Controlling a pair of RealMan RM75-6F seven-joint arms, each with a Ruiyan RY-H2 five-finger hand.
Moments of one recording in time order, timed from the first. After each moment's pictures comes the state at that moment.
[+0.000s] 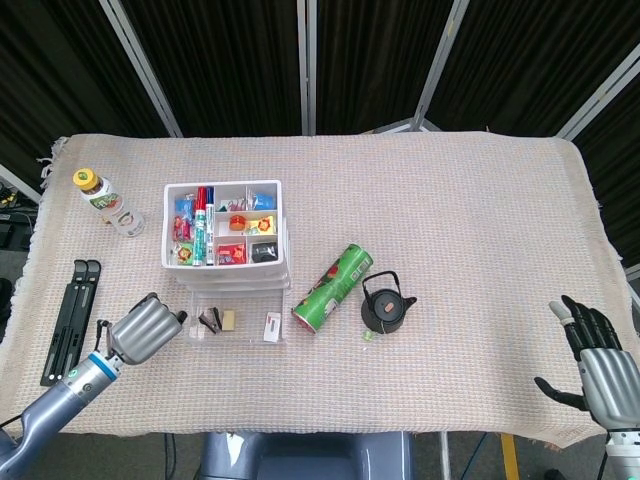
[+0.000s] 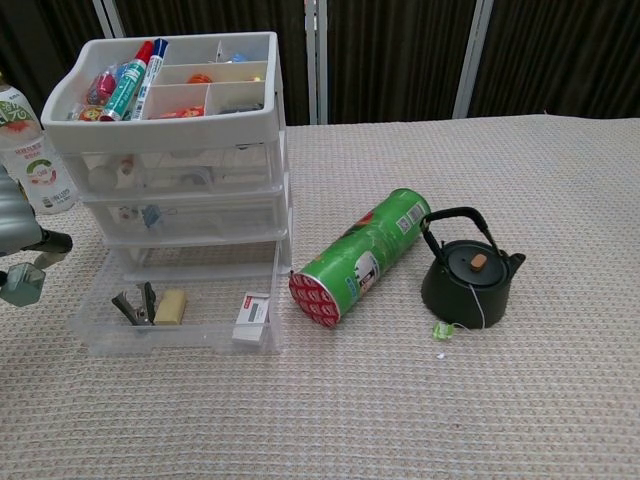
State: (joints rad) left arm -0.58 -1.21 0.18 -1.54 1.64 1.14 0.77; right arm 0.02 -0.97 0.01 -1.80 -1.57 1.50 0.05
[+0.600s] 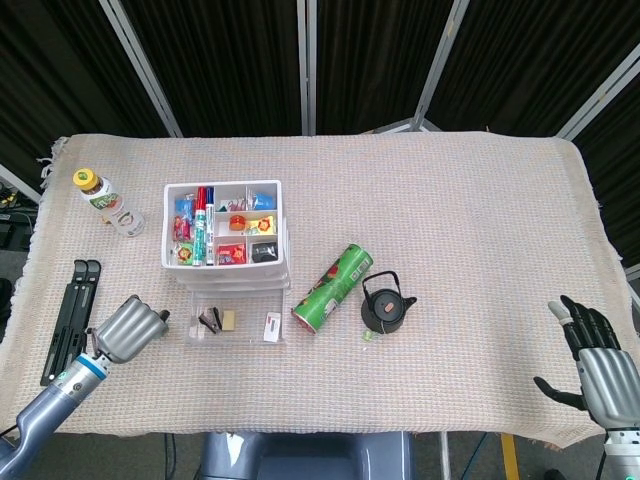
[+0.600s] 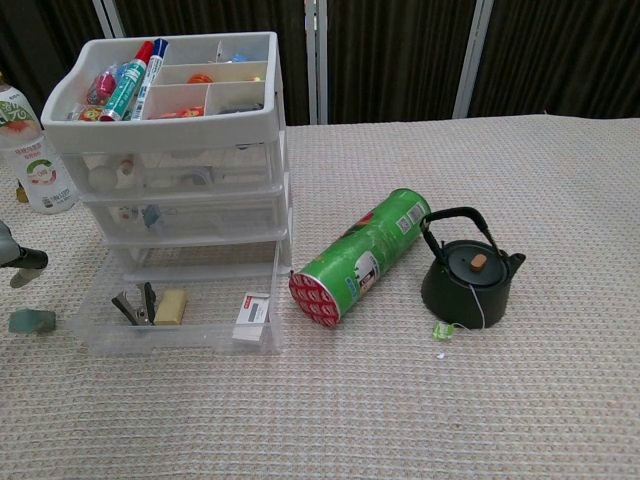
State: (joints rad) left arm -0.49 -1.31 0.15 -1.36 1.64 1.18 0.65; right arm 0.02 -0.98 0.01 -1.79 -1.57 1.50 0.04
